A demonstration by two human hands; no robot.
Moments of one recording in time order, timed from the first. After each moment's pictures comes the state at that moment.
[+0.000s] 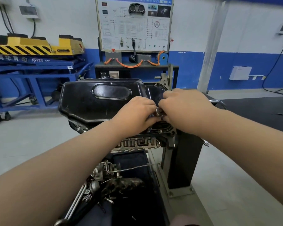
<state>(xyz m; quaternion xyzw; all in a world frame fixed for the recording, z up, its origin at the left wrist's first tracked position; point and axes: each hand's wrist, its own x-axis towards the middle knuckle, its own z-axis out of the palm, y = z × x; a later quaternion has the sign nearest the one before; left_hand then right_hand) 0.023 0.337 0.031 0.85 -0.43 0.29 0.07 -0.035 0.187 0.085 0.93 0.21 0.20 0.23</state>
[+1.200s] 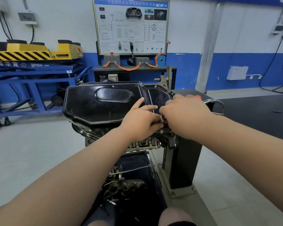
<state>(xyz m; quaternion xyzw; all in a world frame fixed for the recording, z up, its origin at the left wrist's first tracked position) 0.028 0.334 0.004 0.87 -0.38 0.29 0.08 -0.049 0.193 0.075 0.94 0.17 0.17 0.23</state>
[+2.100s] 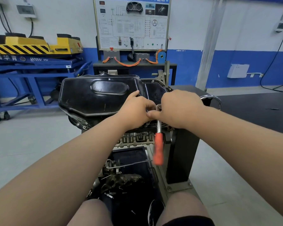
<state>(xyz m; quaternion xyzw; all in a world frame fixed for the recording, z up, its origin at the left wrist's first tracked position) 0.025 0.326 0.022 0.90 -0.33 0.20 0.18 -0.040 0.188 0.066 0.97 0.10 0.20 0.09</state>
